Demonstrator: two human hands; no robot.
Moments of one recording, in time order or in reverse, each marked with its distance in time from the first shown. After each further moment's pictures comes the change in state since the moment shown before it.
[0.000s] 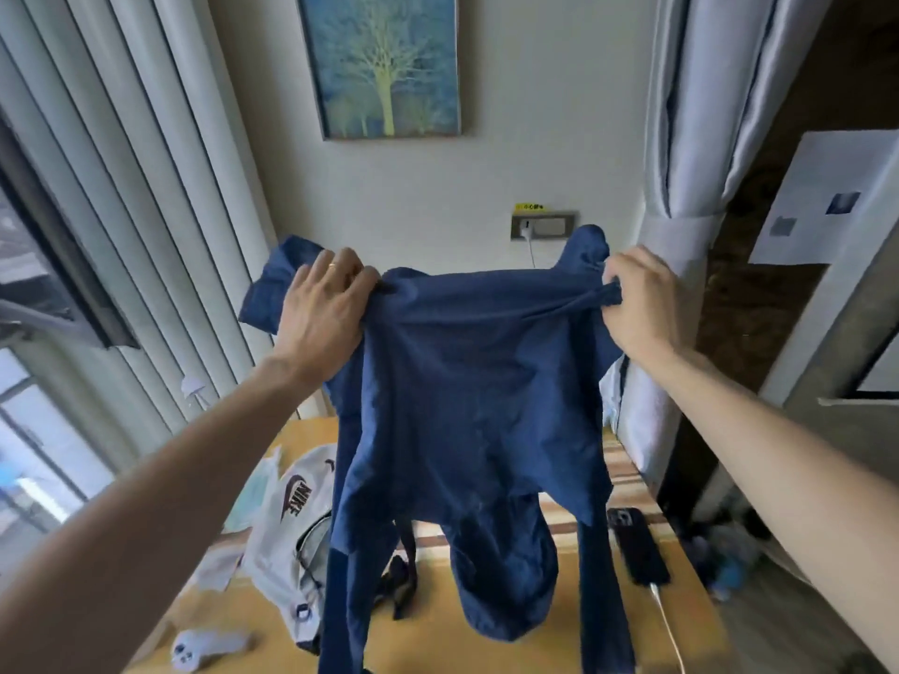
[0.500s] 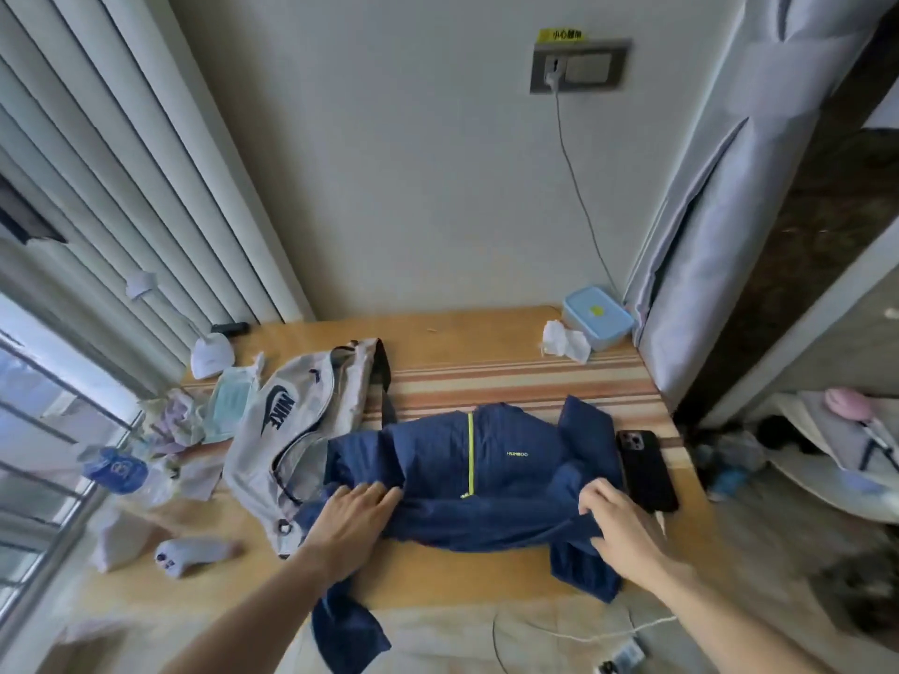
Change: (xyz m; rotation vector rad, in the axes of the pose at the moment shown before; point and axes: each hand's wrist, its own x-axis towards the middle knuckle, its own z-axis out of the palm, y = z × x) left_hand -0.288 0.109 0.186 -0.158 -1.073 0.106; right_hand -0.343 0.095 0.140 0.038 -1.168 0.083
